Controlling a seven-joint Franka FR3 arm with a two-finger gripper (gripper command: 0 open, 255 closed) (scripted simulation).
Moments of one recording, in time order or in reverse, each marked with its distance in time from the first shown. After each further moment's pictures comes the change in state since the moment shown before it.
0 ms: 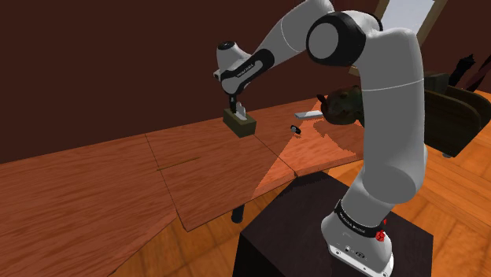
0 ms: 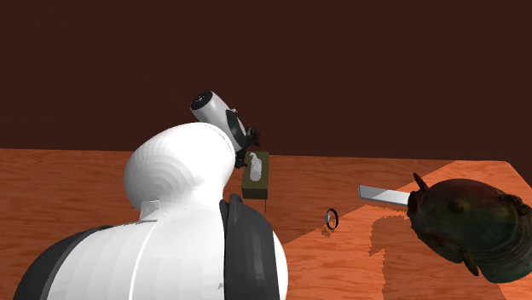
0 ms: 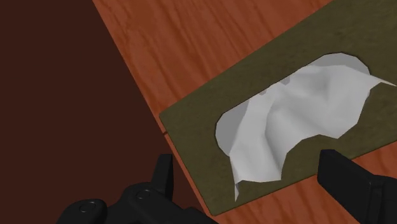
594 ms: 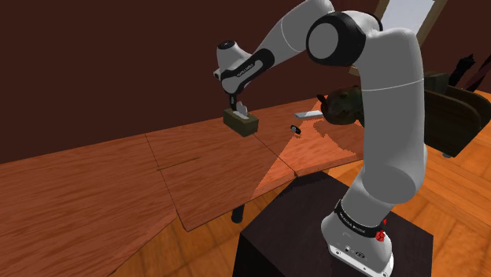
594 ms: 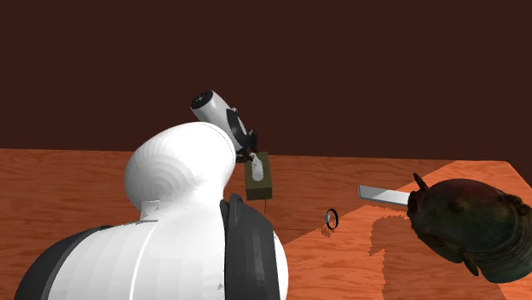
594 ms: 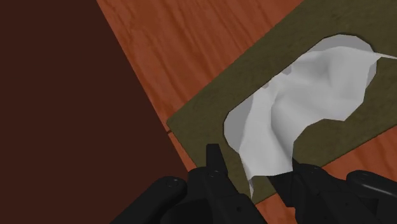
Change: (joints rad) arm -0.001 0.001 -0.001 0.005 0.000 0.003 0.000
